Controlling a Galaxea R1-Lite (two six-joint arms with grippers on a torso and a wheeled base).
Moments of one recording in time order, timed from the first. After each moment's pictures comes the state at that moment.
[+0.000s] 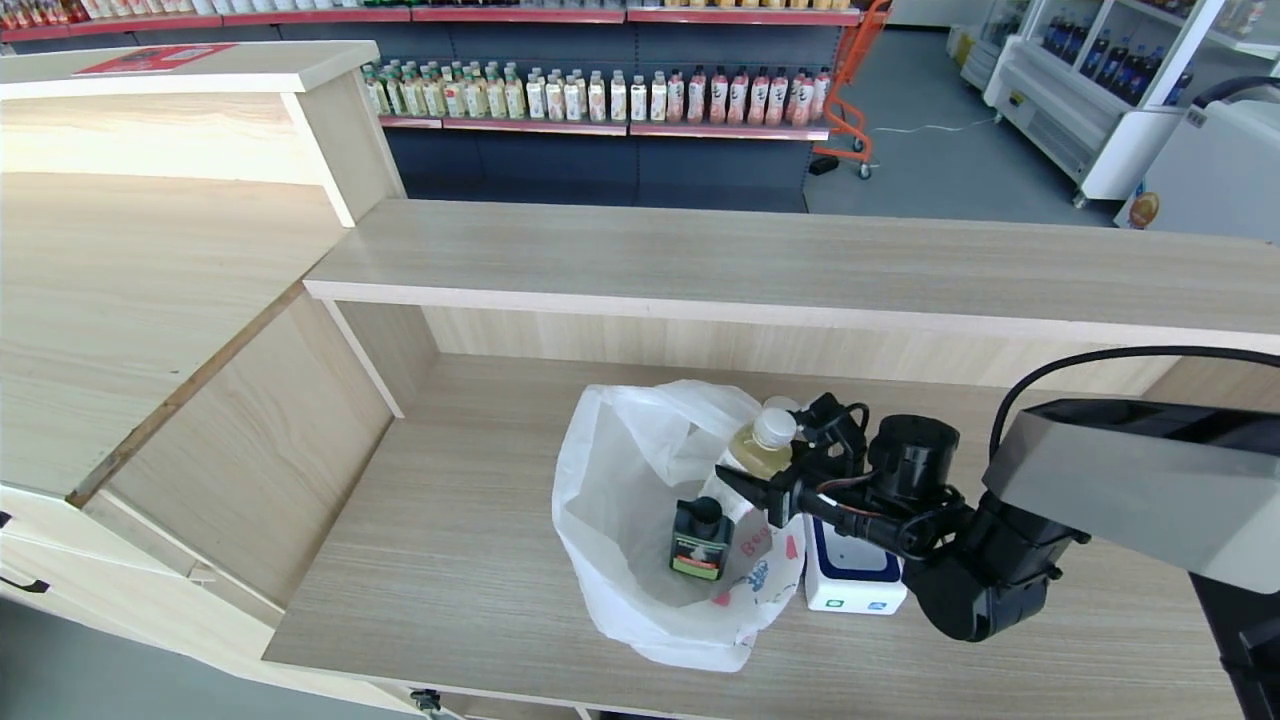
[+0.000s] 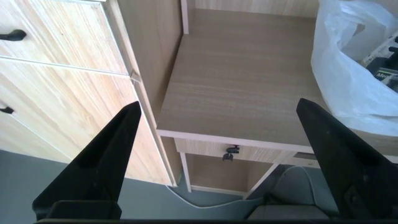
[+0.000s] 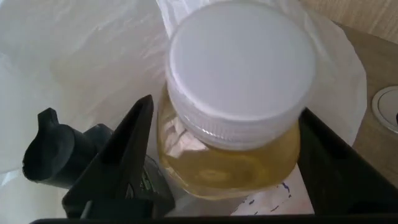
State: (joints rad) left arm 0.00 0.00 0.00 0.00 0.01 0.00; right arm 0.37 2.35 -0.84 -1.42 0.43 -0.10
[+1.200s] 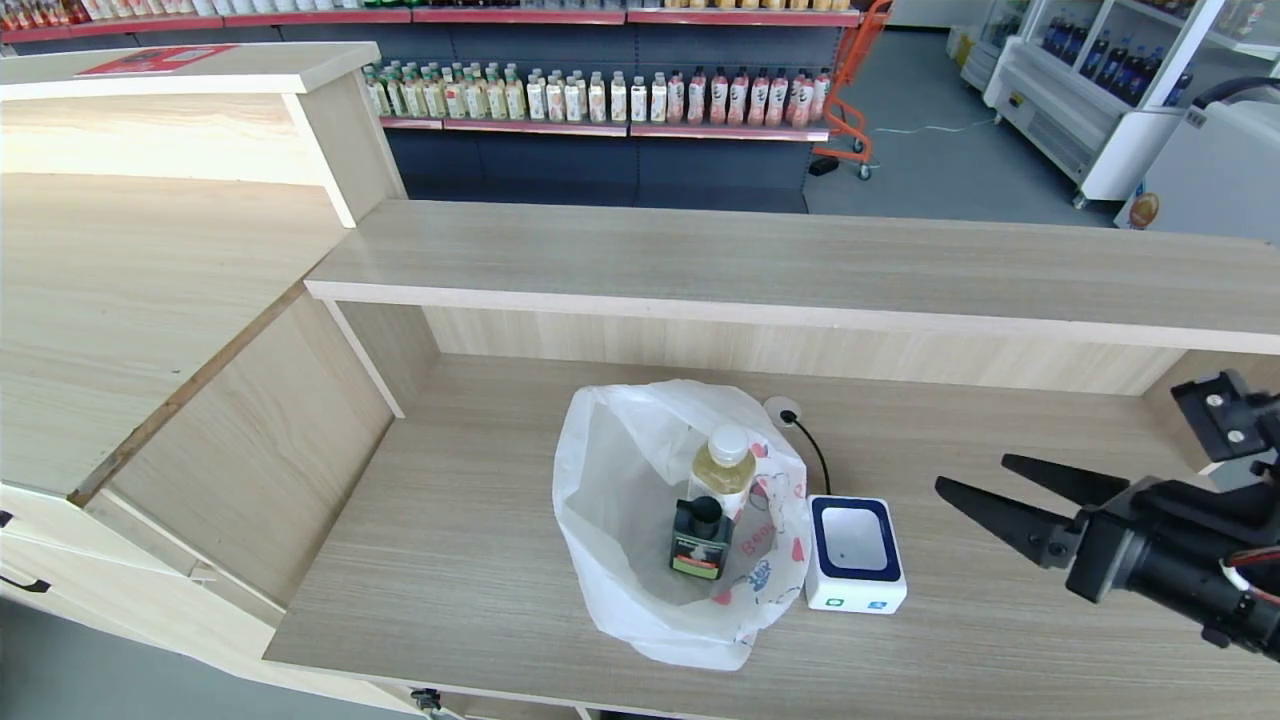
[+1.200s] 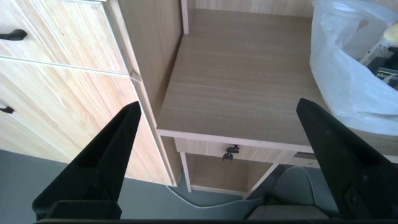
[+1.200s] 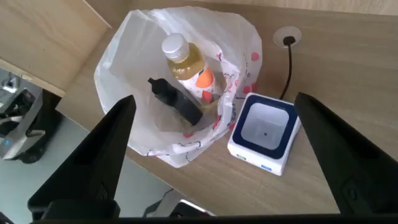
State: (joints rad) left arm 0.00 0.00 0.00 0.00 0.01 0.00; right arm 0.22 1.29 -0.24 -0.94 0.32 0.13
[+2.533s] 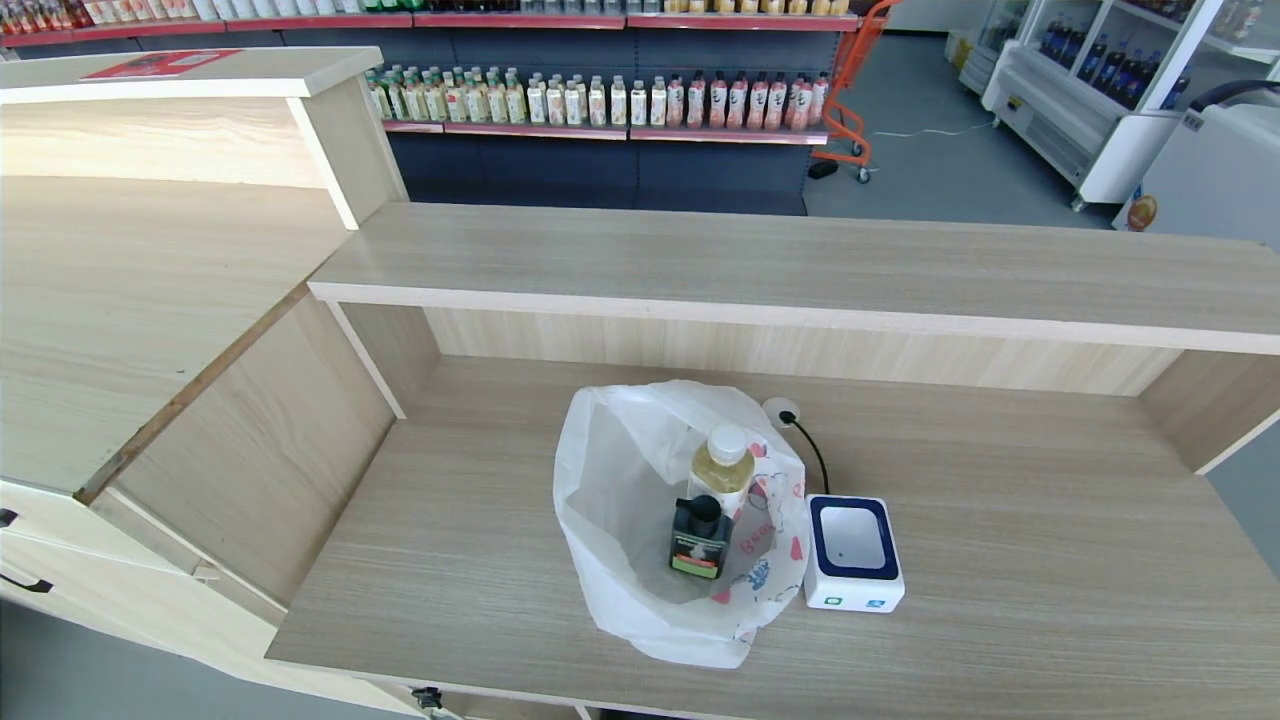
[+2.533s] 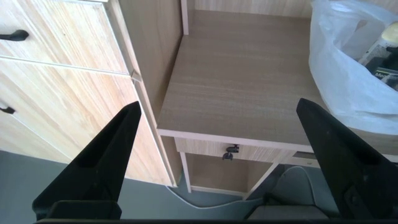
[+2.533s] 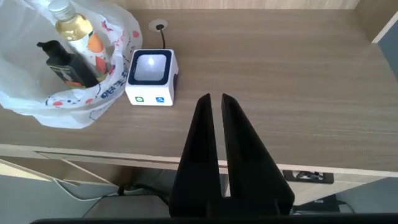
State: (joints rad) left arm 0.00 0.00 0.00 0.00 0.01 0.00; right arm 0.01 0.00 0.00 -0.01 0.00 0.00
